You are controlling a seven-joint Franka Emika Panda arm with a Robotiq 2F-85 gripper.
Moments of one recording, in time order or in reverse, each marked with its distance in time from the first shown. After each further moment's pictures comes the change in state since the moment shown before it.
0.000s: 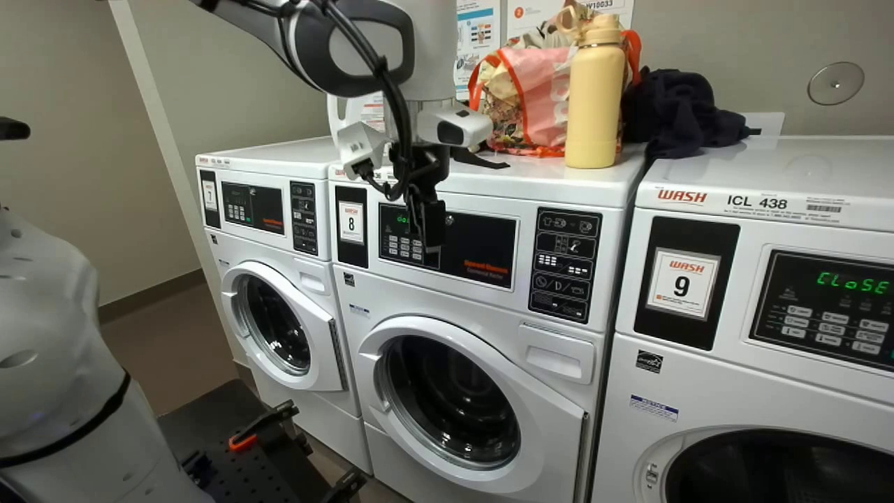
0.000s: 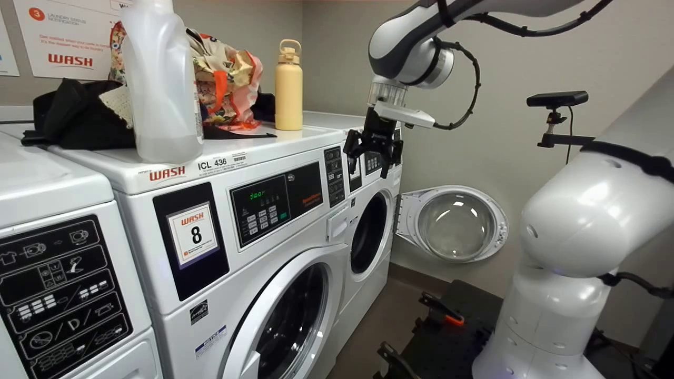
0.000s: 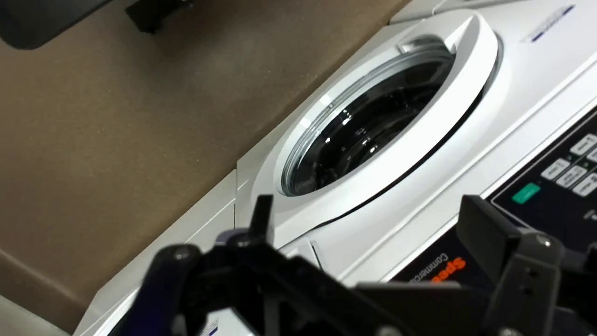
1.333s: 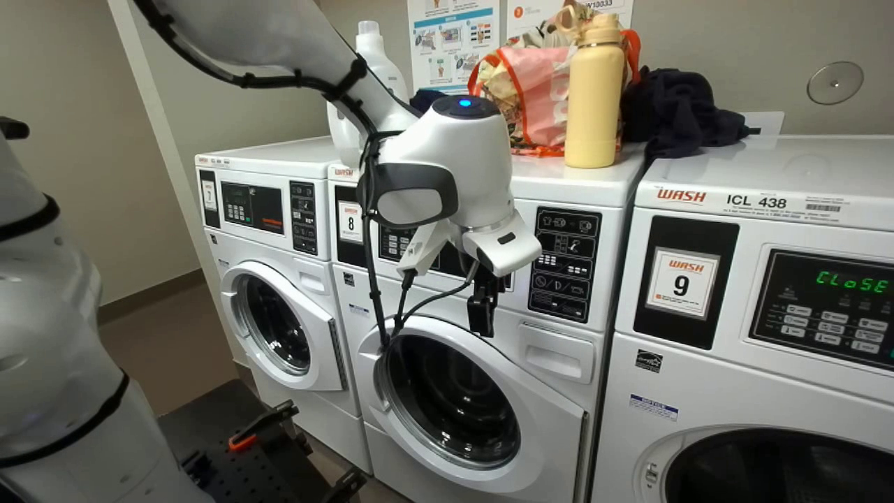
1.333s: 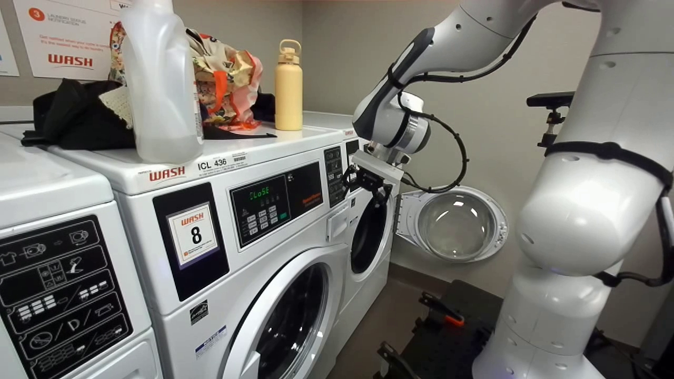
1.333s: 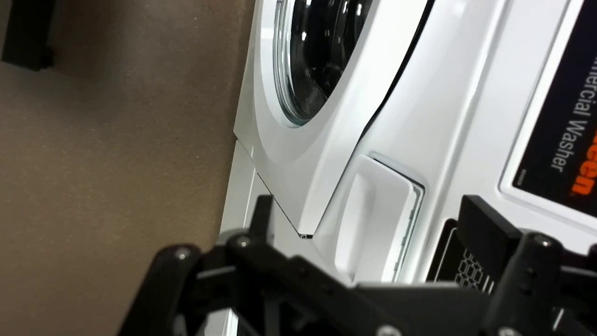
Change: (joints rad) arm -0.037 0.385 -0.039 -0.037 0.405 0.593 0.144
